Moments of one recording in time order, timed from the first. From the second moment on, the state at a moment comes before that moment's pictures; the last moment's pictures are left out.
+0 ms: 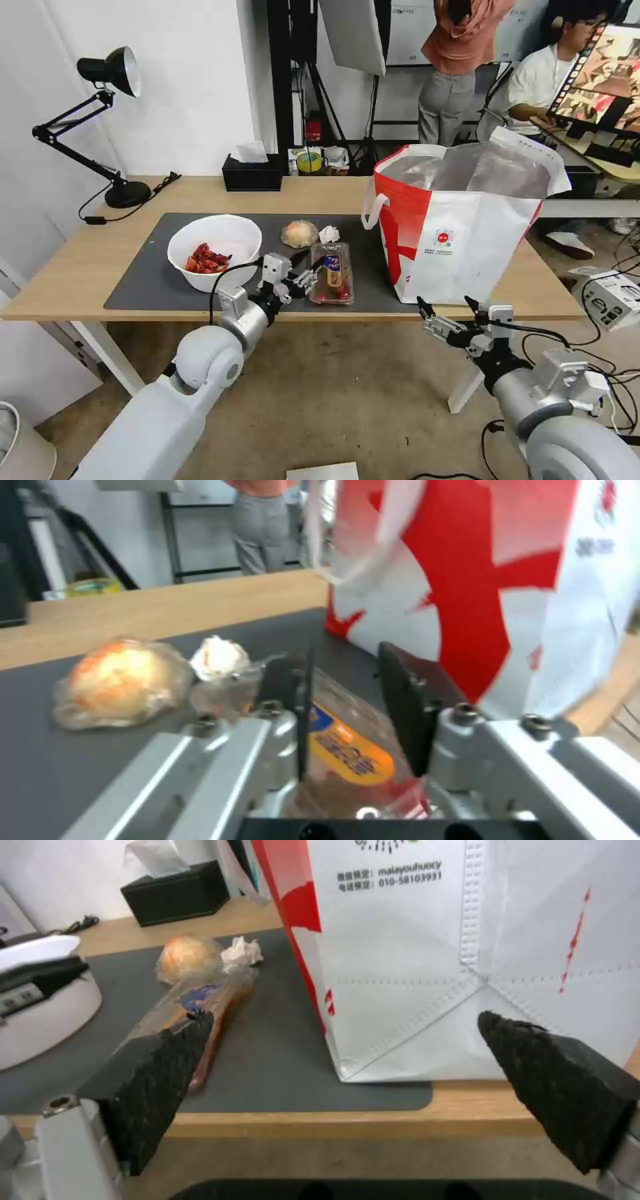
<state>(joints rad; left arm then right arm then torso) 0.96 -1.04 -0.06 -1.94 -0.55 0.23 0.09 -1.62 1.07 0.59 2.42 0.75 -0.40 0.27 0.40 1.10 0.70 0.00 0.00</state>
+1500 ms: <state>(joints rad) 0.78 -0.92 0.16 -1.78 -0.54 0.19 0.18 -0.98 1.05 0.24 2.06 1.55 -0.32 0.50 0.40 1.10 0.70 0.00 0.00</state>
